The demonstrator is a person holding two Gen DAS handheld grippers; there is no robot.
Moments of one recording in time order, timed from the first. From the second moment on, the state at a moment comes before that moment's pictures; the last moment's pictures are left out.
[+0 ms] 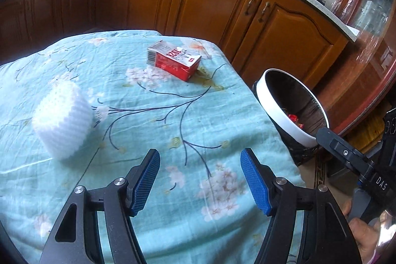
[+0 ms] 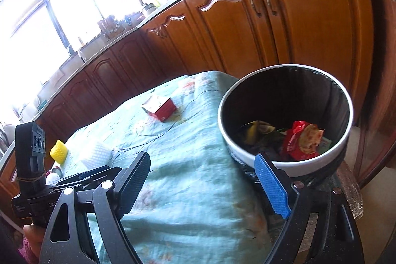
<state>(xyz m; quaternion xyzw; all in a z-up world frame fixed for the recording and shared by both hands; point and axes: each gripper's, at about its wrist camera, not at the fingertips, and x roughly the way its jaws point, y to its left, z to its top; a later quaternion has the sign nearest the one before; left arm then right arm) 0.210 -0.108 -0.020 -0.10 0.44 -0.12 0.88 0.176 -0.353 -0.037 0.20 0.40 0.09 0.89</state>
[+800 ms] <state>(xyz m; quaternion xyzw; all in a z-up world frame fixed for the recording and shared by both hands) 0.174 -0.005 -0.022 -0.14 0.42 0.01 0.90 0.219 -0.266 -0.060 0.12 0.43 0.19 0.87</state>
